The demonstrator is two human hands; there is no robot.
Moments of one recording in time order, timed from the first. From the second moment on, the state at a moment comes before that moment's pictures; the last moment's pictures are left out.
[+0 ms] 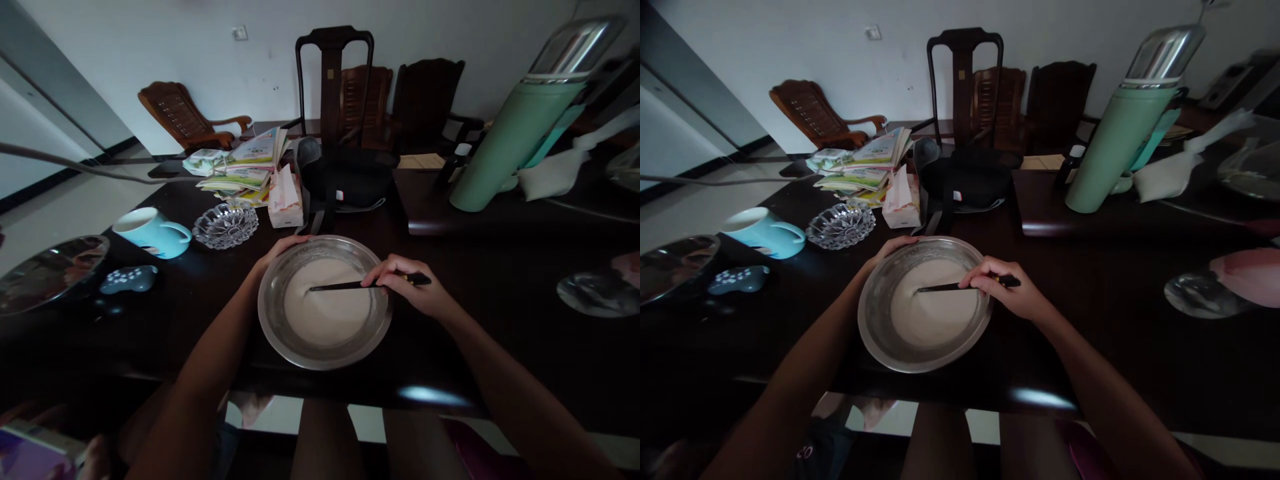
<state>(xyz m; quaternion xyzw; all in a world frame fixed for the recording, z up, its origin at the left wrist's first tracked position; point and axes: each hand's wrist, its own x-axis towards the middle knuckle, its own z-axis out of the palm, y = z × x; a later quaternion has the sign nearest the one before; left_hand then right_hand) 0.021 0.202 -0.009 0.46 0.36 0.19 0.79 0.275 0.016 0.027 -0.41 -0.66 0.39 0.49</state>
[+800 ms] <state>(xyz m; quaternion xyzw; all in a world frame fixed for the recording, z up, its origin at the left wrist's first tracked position) 0.025 0.193 0.003 0.49 0.34 0.18 0.78 0.297 0.021 0.036 -0.38 -0.60 0.34 0.61</state>
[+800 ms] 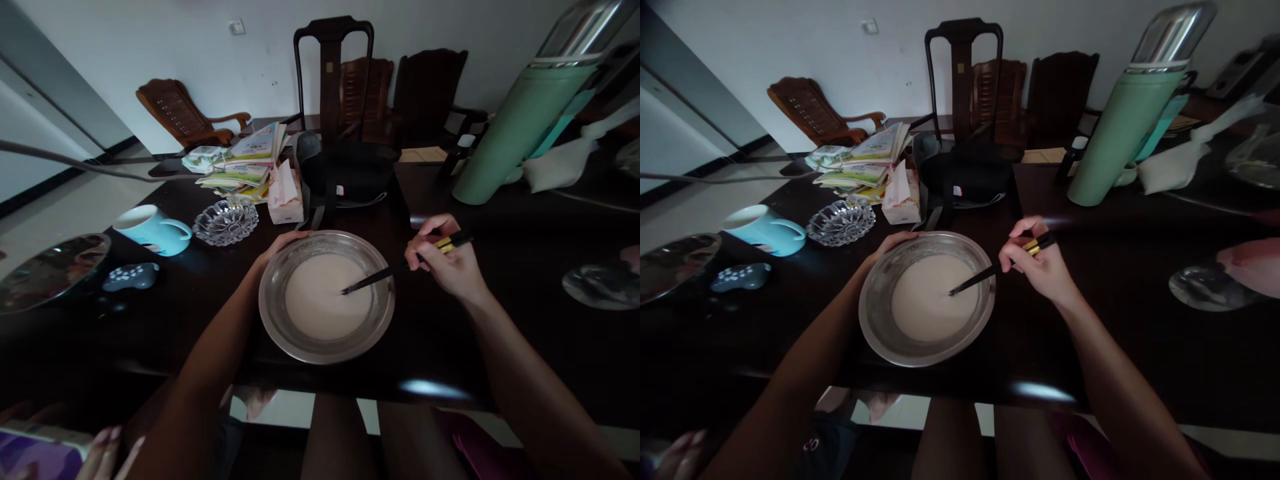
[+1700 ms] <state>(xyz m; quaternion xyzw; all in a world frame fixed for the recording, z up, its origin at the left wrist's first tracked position) 0.023 0.194 -0.002 0.47 0.35 0.19 0.78 0.277 0.019 0.019 -0.35 -0.68 0.38 0.52</state>
